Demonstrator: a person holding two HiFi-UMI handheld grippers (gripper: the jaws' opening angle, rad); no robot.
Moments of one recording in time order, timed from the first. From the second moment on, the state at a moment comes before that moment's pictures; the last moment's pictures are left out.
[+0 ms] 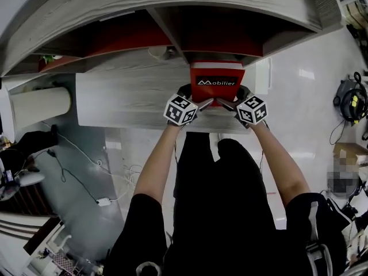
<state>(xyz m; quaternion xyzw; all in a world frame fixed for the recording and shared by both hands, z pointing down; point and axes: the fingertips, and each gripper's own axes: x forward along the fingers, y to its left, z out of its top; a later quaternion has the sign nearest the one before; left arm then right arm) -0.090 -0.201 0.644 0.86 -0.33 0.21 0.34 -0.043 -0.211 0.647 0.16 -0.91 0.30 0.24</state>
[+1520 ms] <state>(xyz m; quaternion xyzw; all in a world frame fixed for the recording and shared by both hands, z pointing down) -0.143 -0.238 0.672 0.84 -0.40 0.22 0.30 -0.069 -0.265 0.671 0.21 -0.92 0.20 0.27</state>
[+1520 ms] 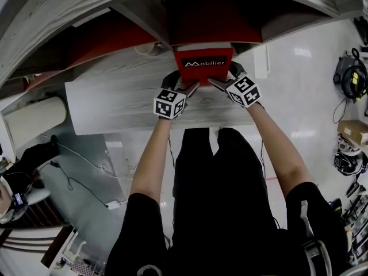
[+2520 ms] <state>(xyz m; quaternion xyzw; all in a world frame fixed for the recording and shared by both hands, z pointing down) -0.135 -0.241 0.696 0.84 -0.38 0.17 0.36 -0.066 -0.274 0.669 0.22 -0.92 0.17 0.26</state>
